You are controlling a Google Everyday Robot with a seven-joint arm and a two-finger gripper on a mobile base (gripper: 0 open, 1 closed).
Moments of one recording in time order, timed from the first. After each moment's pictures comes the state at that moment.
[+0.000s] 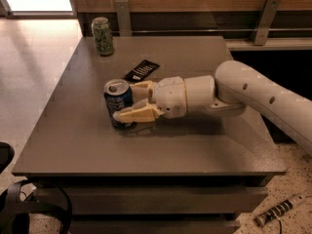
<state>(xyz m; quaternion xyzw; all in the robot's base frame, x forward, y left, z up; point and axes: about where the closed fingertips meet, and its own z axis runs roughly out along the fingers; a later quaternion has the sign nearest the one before) 0.509 0.070 0.868 -0.55 0.52 0.43 0.48</state>
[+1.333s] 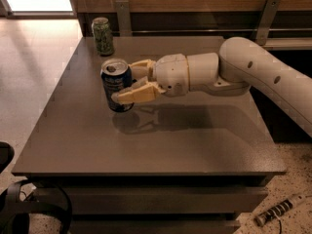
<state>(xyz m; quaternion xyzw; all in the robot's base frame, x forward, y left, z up) 0.526 0.070 0.923 -0.56 0.50 0.43 0.50</state>
